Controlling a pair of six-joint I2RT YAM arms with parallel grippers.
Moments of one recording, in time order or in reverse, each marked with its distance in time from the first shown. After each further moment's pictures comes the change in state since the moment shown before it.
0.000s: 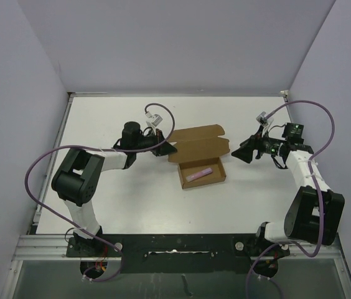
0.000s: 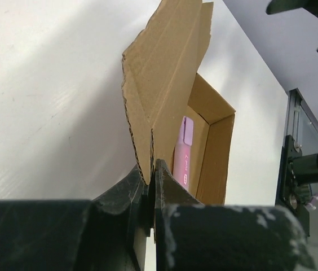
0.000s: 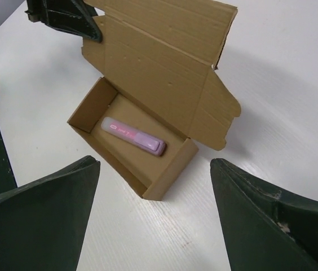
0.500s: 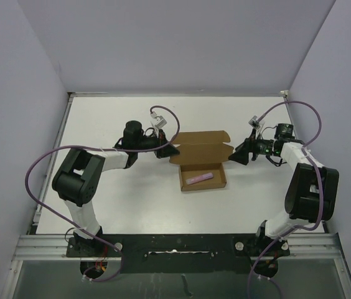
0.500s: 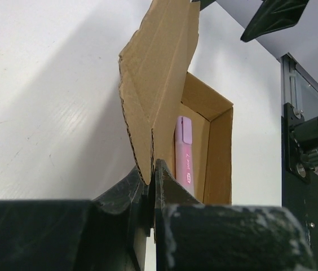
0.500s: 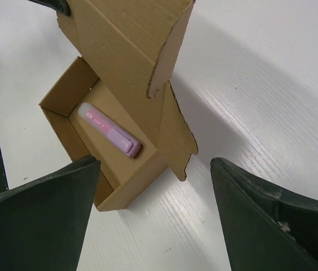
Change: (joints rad) left arm -0.015 0.000 0.025 0.000 0.124 0.146; right arm 0.014 0.200 0.041 -0.027 -0.005 -0.149
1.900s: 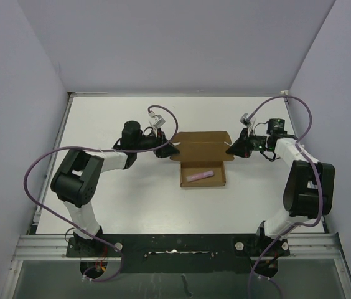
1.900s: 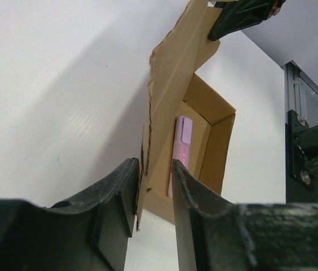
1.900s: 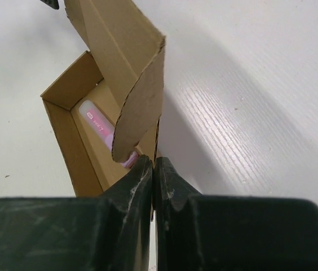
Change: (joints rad) left arm 0.002 -0.006 -0.006 0.039 -0.011 0.010; right arm 0.087 0.060 0.059 0.009 0.046 -0.048
